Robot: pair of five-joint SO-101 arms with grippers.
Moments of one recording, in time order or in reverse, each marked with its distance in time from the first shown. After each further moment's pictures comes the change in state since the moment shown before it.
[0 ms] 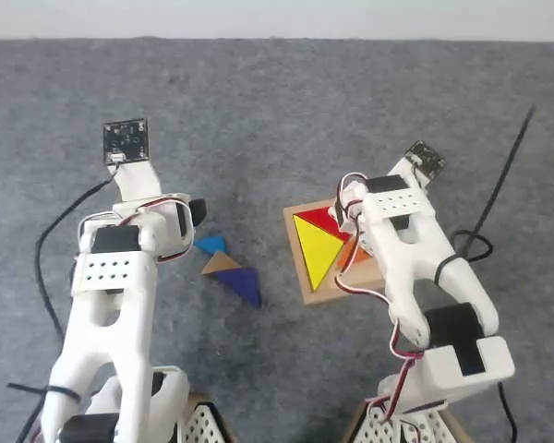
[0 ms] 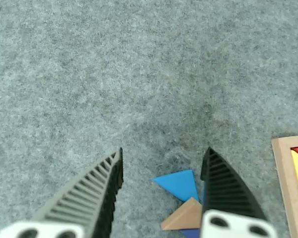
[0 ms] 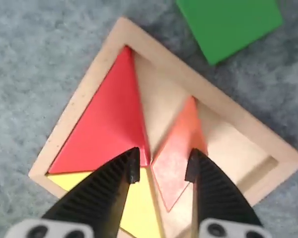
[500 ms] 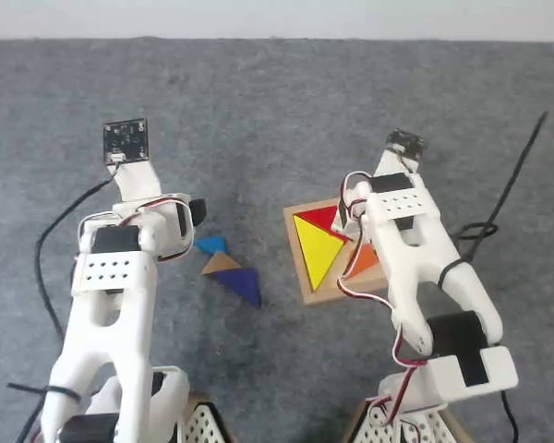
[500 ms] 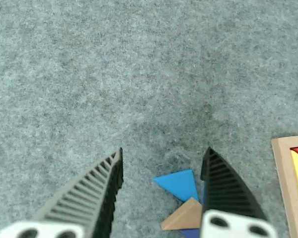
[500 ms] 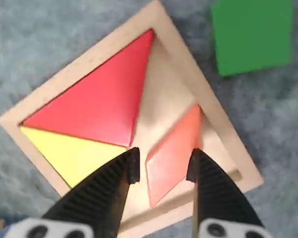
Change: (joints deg) left arm 0.0 0.0 0.0 0.0 0.0; right arm 0.4 -3.3 -0.2 4.7 22.0
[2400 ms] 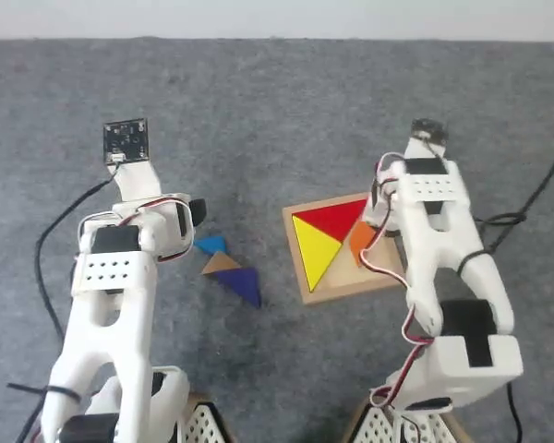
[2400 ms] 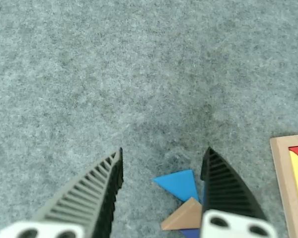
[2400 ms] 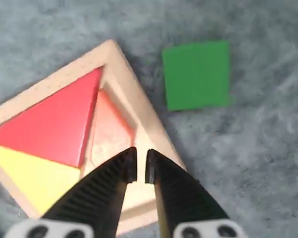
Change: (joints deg) left arm 0.1 0.0 0.0 0.0 0.0; right arm 9.2 4.0 -7.6 5.0 14.5
